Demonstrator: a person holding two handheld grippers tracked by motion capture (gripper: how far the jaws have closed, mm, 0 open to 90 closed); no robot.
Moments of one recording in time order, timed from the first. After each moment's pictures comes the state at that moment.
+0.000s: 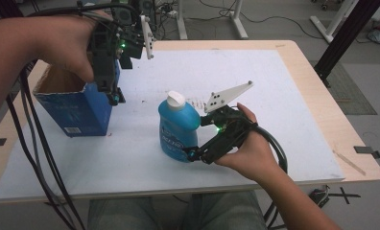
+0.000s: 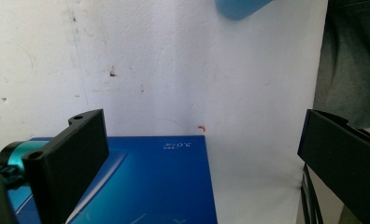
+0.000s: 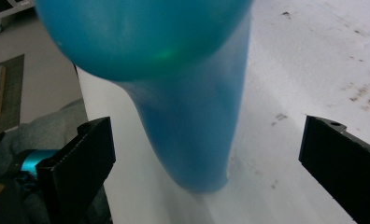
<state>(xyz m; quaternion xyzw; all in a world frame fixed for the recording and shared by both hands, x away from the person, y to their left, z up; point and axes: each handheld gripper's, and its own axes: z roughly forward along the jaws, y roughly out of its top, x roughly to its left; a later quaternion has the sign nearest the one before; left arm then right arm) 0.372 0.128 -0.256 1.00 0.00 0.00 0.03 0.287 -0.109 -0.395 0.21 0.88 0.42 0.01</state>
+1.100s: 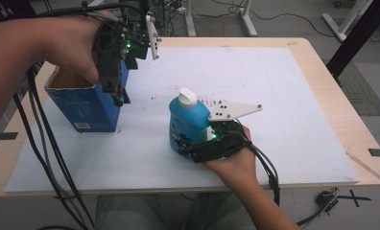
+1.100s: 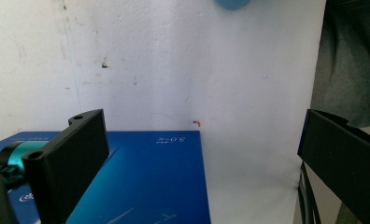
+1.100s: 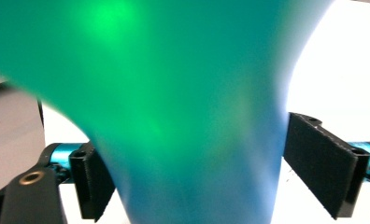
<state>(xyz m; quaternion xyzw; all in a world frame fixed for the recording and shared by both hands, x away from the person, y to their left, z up) 0.368 0.140 -0.263 1.00 0.01 0.00 0.03 0.278 -0.087 -0.435 0.25 0.80 0.54 0.08</state>
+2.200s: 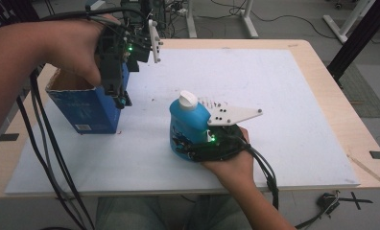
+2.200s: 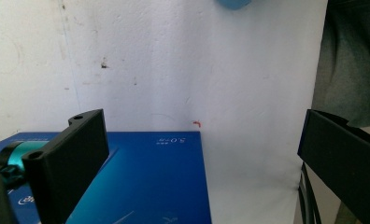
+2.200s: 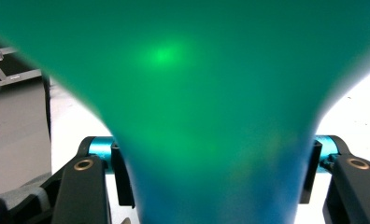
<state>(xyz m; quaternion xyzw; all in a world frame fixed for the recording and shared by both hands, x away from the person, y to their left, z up) 0.369 0.138 -0.265 1.00 0.01 0.00 0.03 0.276 -0.084 -0.436 0.22 0.80 0.56 0.09</state>
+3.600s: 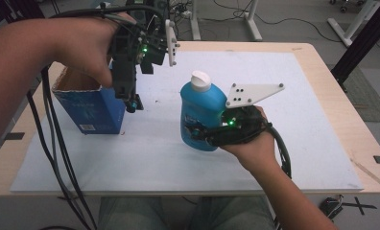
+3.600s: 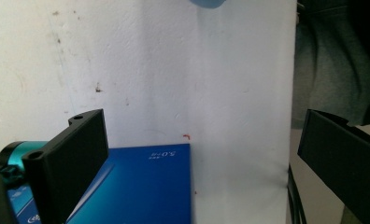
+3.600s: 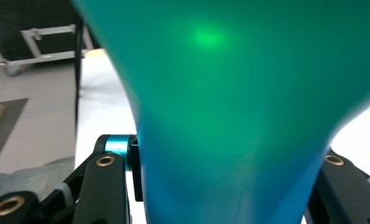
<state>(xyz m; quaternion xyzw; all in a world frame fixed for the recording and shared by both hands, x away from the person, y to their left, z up) 0.350 0.113 -0.246 1.00 -0.03 -0.01 0.04 0.298 -0.106 -0.387 0.13 0.82 0.56 0.07</state>
